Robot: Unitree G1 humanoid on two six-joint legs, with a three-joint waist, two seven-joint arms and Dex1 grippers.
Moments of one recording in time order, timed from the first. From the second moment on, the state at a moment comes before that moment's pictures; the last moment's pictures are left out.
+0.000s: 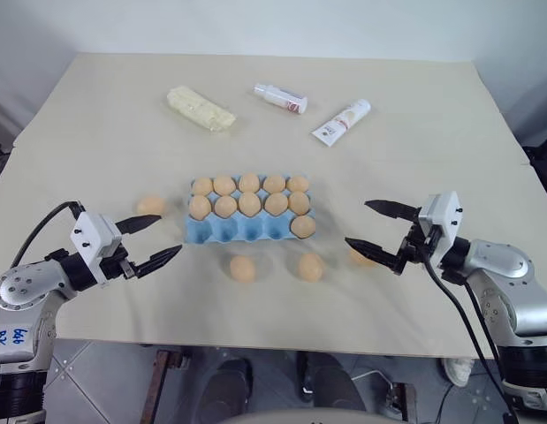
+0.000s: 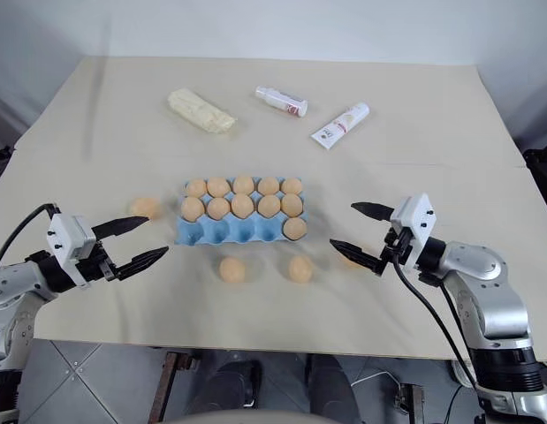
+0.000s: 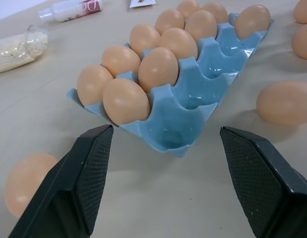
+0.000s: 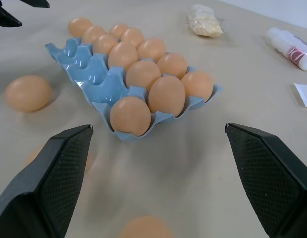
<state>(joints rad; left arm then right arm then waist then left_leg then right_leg) -0.01 0.74 0.31 -0.11 -0.42 0.10 -0.91 -0.19 -0.65 -0.12 -0.18 0.48 0.24 0.96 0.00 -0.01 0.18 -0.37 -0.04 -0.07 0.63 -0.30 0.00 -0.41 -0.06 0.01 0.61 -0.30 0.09</state>
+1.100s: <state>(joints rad) -0.17 0.61 -0.02 0.01 -0.34 -0.08 -1.12 0.04 -0.64 -0.15 -0.16 0.39 0.18 0.91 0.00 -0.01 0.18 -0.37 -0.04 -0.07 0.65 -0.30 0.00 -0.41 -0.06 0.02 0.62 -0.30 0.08</state>
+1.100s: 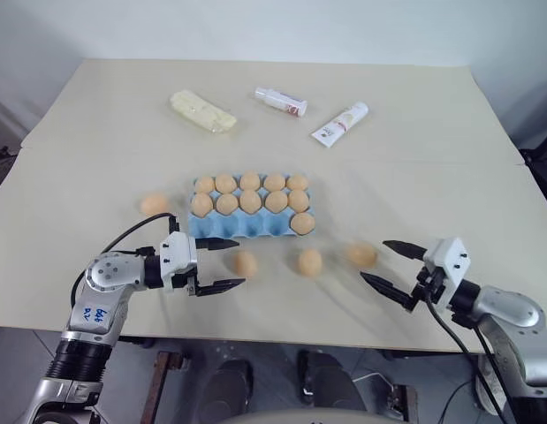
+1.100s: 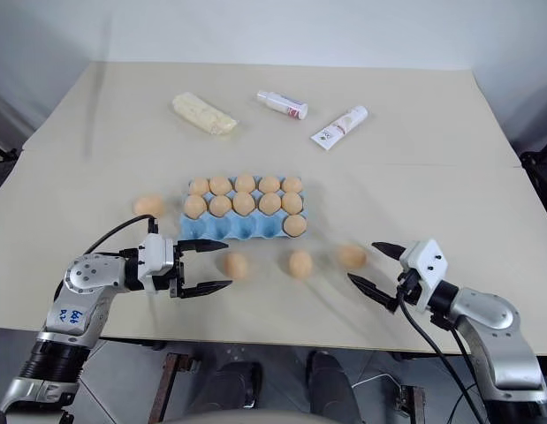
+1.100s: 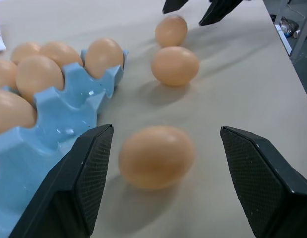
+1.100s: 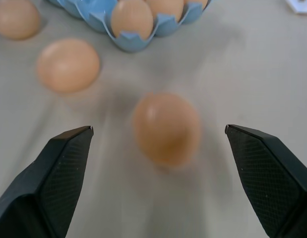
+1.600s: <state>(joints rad) -0.02 0.64 0.10 -0.09 -0.35 -0.06 -0.99 -0.12 -0.55 -0.04 -0.02 0.36 0.09 0.94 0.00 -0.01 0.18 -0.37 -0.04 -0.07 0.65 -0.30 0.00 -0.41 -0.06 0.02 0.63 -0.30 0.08</state>
